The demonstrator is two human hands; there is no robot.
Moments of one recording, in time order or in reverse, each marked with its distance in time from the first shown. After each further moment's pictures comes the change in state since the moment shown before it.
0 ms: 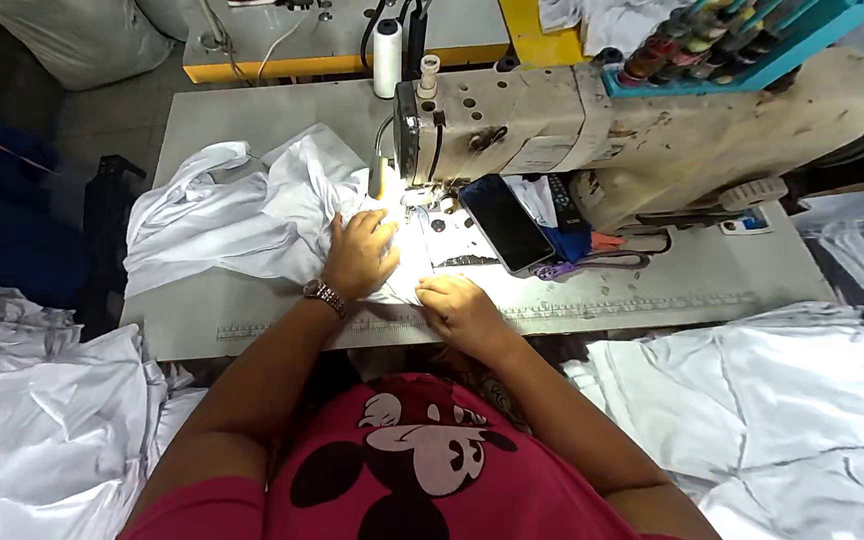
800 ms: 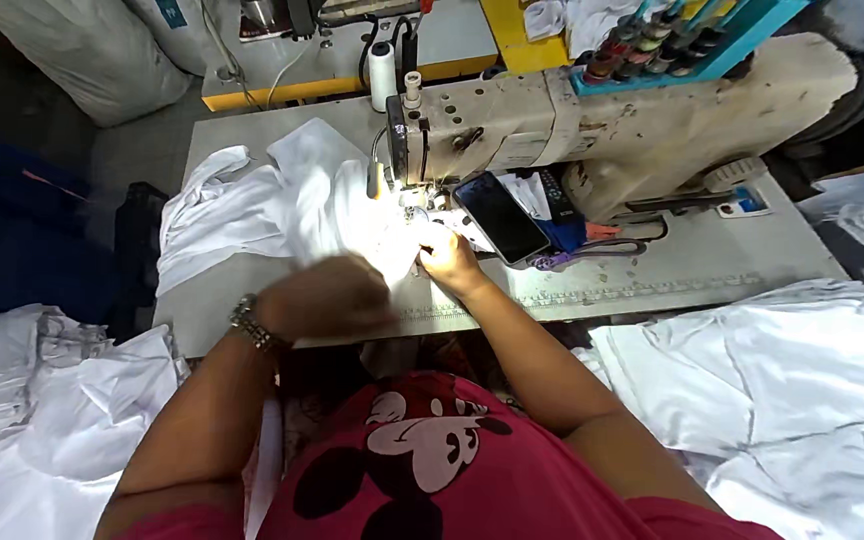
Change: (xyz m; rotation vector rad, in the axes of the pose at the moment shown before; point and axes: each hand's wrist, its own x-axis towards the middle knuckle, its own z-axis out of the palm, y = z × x) left_hand -0.044 0.039 -0.137 -0.021 -0.344 0.432; right_hand 0.055 0.039 0.023 0.144 0.151 0.266
